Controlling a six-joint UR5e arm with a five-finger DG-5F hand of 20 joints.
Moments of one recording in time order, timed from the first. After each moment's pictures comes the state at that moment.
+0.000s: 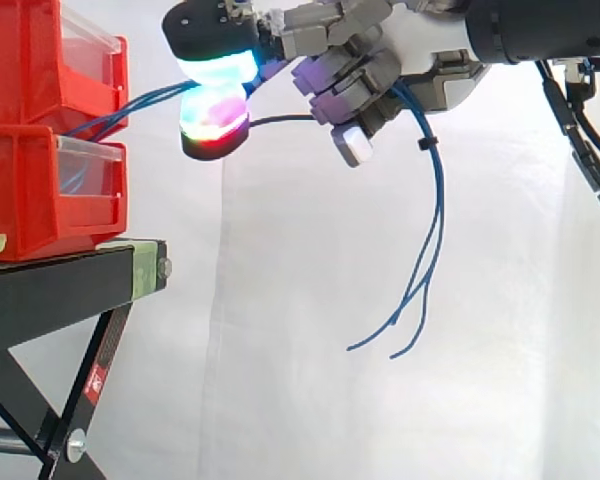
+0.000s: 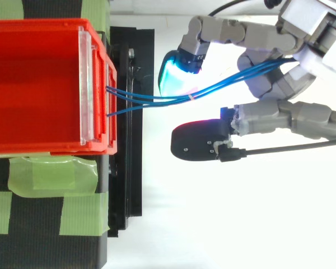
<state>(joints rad) 0.30 -1.87 -1.61 -2.71 -0.83 -0.70</state>
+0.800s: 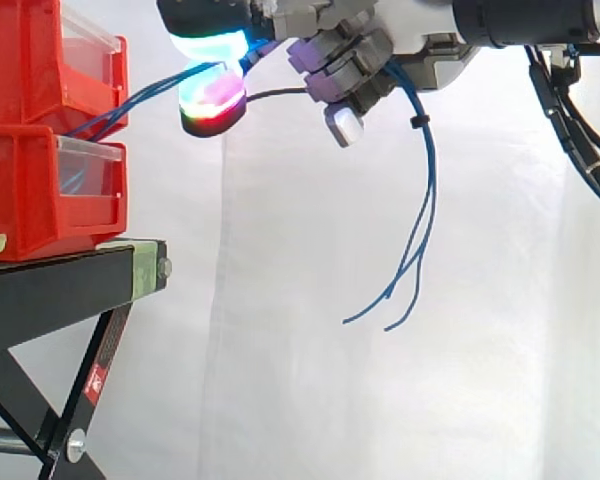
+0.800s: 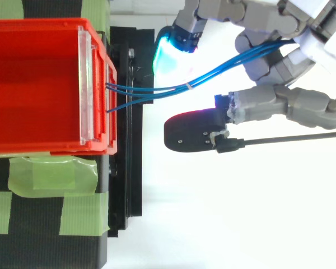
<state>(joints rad) 0.30 -1.87 -1.61 -2.63 -0.81 -0.82</state>
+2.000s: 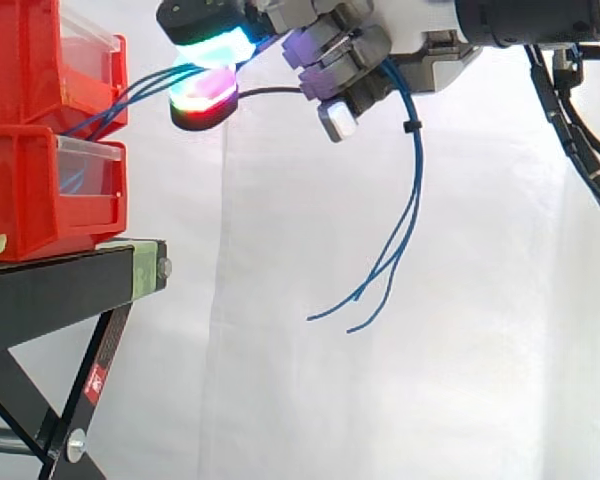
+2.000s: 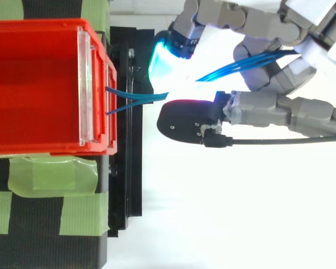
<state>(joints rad) 0.31 -1.87 -1.61 -2.64 -0.81 -0.71</state>
